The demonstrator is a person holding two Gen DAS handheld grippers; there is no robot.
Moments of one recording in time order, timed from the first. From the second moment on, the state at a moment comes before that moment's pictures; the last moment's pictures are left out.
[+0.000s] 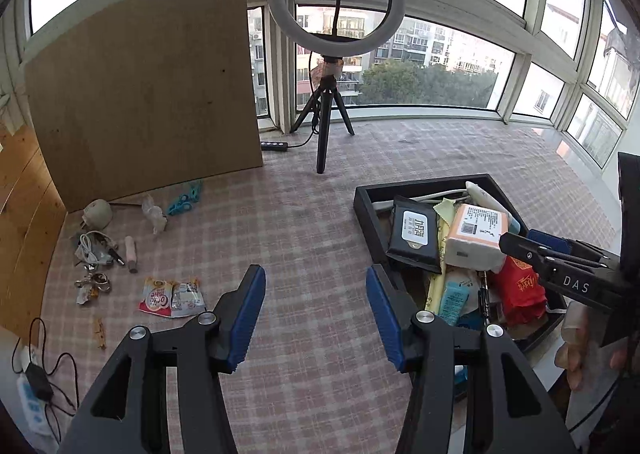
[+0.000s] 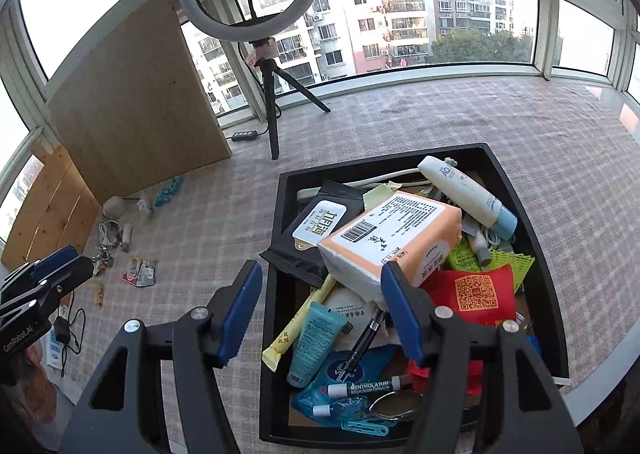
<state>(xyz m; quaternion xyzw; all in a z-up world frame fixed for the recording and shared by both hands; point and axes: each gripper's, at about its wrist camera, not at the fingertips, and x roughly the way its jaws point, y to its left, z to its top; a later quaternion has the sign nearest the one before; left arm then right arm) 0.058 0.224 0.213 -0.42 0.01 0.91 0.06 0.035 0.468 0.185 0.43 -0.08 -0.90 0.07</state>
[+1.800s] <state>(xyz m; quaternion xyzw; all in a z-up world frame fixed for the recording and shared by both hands) 0.013 -0.163 0.079 -0.52 -0.20 0.82 -0.11 -0.079 0.130 0.093 0.51 0.09 -0.80 0.29</state>
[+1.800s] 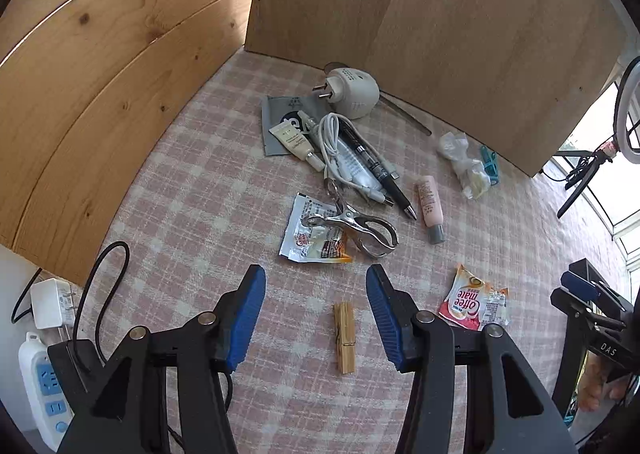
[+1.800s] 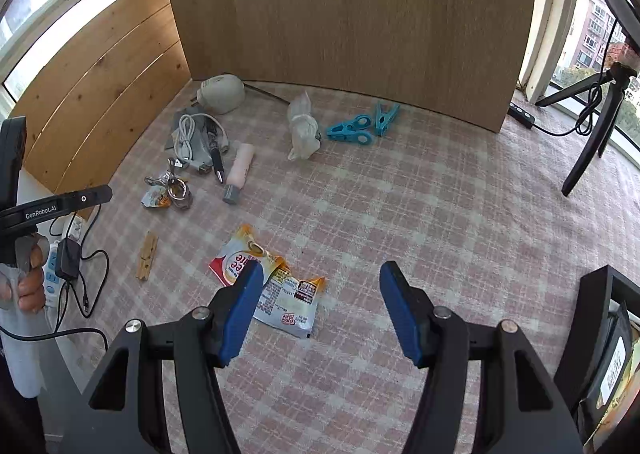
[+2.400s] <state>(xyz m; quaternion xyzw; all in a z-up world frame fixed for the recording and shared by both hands) 0.020 -0.095 0.017 -0.57 -0.14 0.81 -0.10 -0.076 0.096 0.023 0.56 0.13 -0.78 0.26</state>
